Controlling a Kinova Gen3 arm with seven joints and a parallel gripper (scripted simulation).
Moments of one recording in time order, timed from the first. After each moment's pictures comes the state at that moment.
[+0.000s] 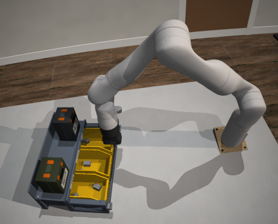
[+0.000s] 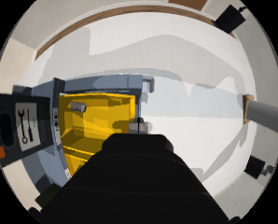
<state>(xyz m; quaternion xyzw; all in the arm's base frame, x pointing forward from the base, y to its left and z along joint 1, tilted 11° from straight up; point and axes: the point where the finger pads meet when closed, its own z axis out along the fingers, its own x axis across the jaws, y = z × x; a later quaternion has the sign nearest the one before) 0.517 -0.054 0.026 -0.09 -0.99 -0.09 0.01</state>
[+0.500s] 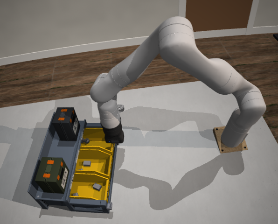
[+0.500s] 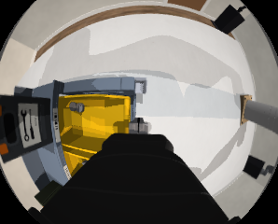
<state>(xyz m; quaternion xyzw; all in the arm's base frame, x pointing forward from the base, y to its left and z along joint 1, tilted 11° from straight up) 0.506 -0.055 0.035 -0.09 -0.99 -0.09 0.01</state>
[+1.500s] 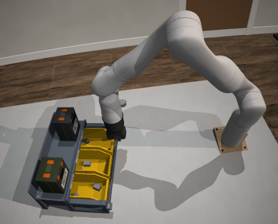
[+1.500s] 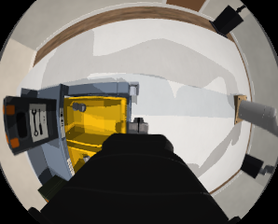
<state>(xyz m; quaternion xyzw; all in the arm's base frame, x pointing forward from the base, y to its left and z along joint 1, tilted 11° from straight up) 0.494 -0.058 0.062 -0.09 -0.99 -0.09 0.01</state>
